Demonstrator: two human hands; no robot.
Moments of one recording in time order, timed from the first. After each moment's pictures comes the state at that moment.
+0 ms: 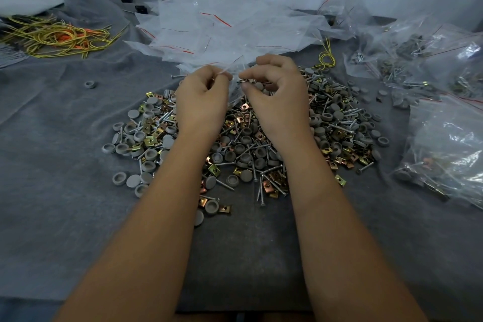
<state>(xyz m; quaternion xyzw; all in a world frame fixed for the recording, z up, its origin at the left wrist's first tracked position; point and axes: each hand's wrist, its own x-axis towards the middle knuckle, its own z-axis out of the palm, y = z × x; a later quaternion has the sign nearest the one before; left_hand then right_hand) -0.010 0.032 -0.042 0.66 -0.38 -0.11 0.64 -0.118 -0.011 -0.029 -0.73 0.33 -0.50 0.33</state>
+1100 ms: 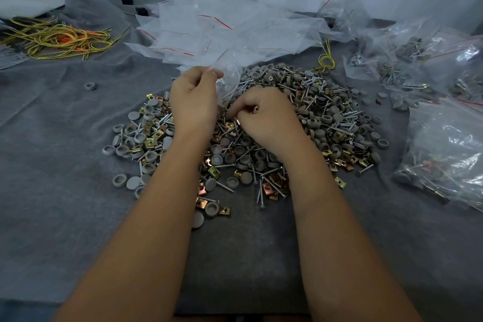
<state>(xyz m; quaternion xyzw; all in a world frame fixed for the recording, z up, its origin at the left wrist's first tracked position) -0.007 0.031 -0.037 0.62 -0.29 -0.17 0.71 -0.122 -0.010 -0.034 -0.84 0.33 -0.30 0.30</state>
